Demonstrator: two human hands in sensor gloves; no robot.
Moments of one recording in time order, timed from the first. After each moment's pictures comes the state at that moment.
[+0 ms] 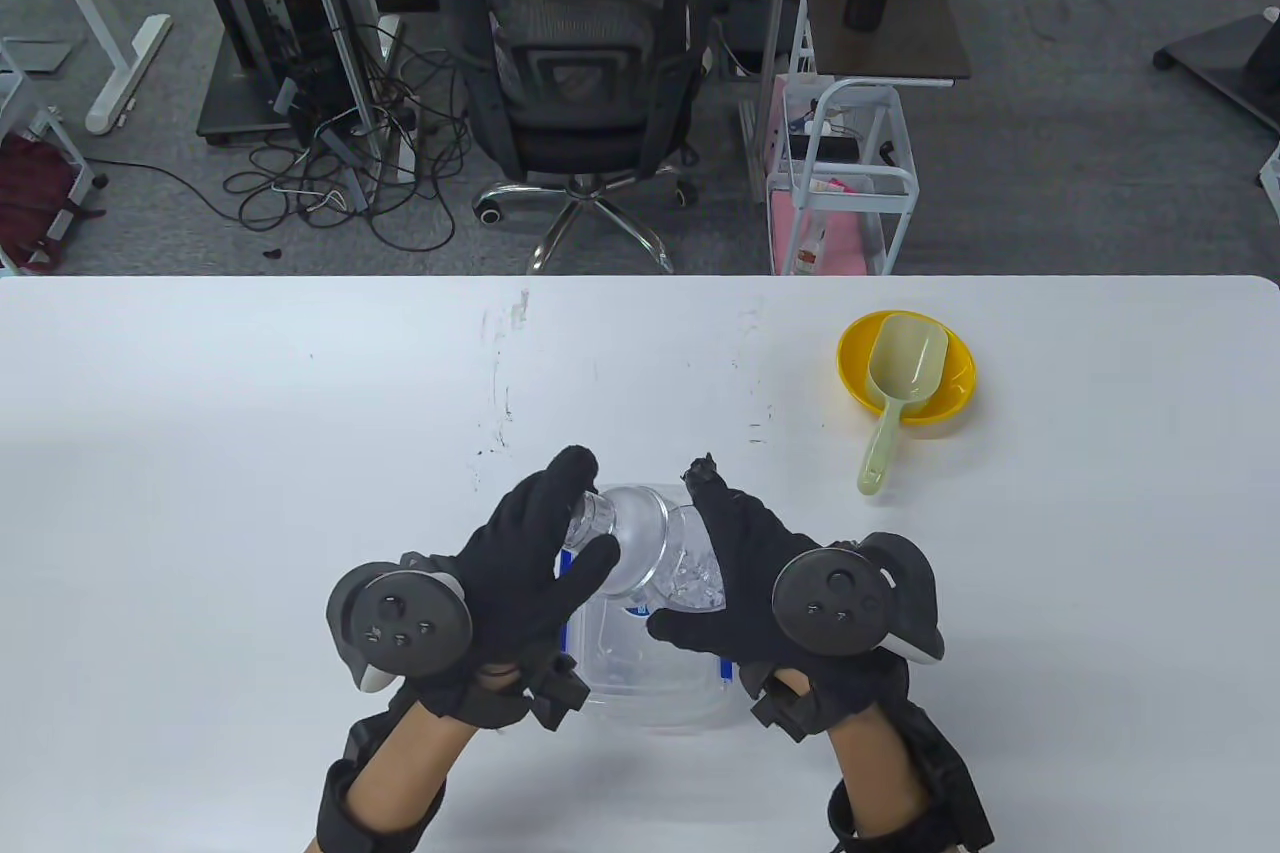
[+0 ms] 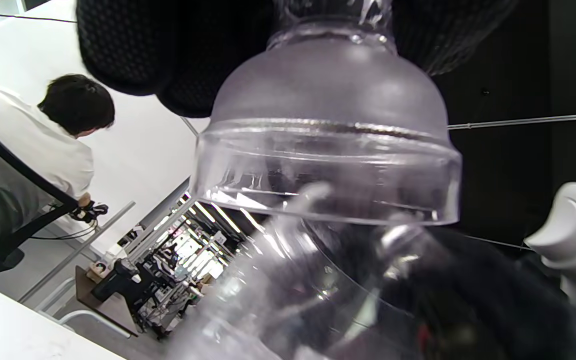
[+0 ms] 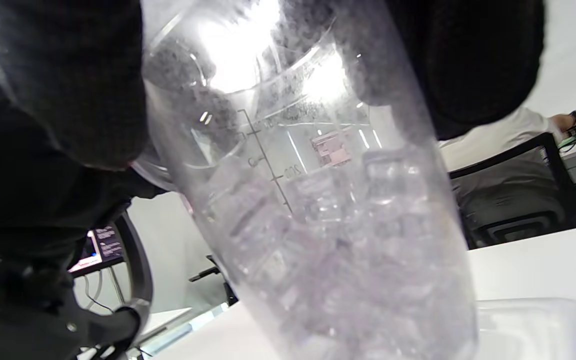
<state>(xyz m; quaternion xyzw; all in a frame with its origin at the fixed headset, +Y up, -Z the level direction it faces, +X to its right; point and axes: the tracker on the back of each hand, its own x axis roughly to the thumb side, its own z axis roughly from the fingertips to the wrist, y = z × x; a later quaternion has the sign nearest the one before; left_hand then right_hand) -0.149 -0.596 -0.250 0.21 -0.29 0.42 0.83 0.091 -0.594 -0.263 0.32 -0.10 0.90 0.30</state>
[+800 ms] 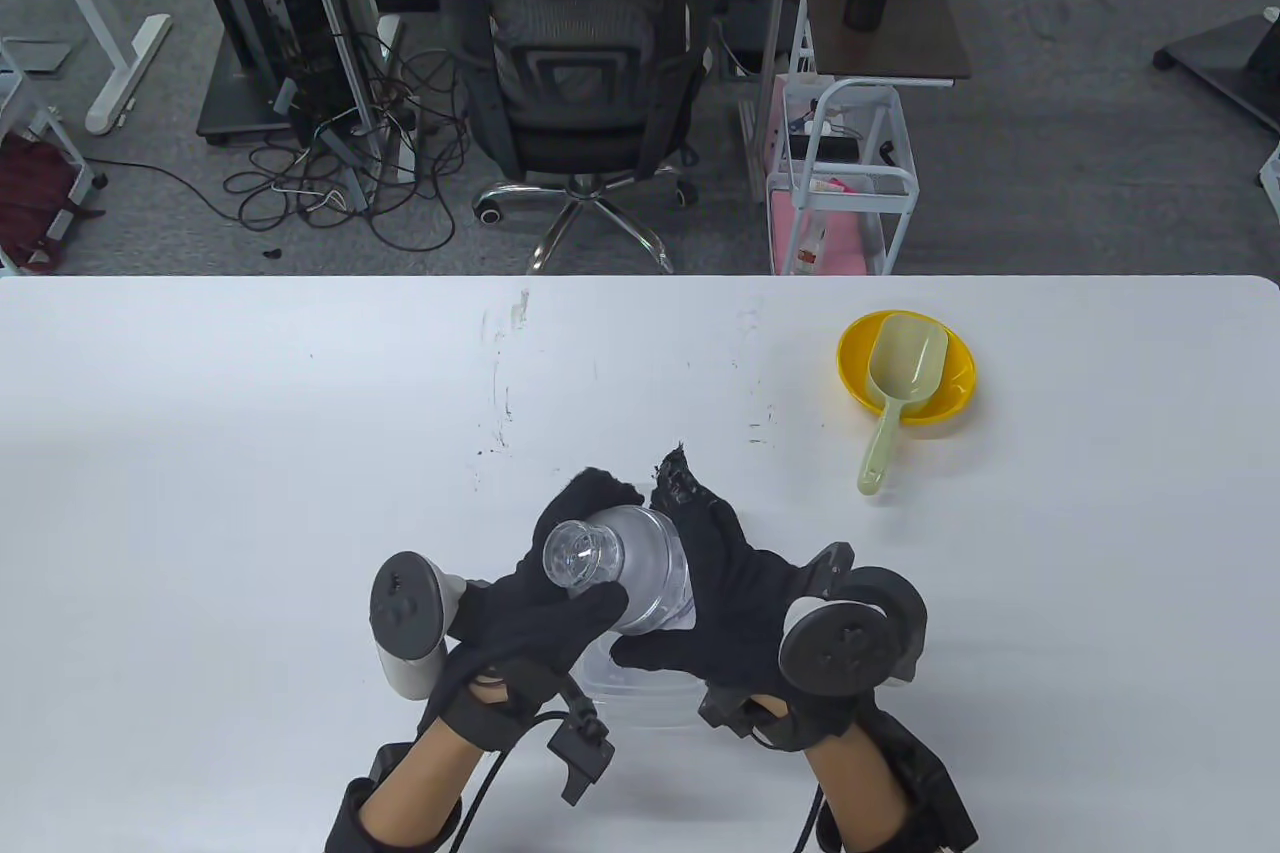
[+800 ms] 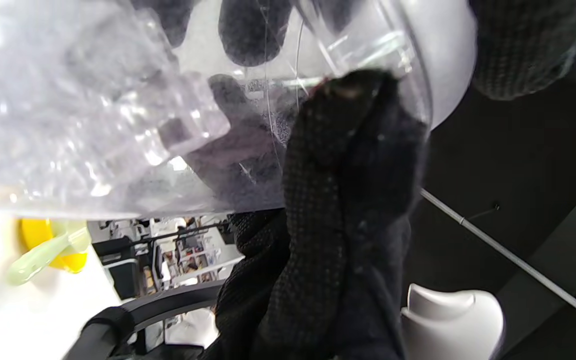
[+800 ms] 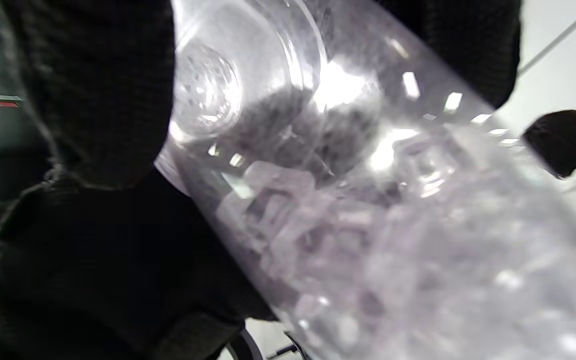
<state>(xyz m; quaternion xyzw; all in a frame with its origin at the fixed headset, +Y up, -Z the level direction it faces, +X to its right) -0.142 -0.633 -0.256 0.04 -0.30 0.68 0.67 0.076 -0.590 -0.245 0.39 -0.22 0.81 0.38</state>
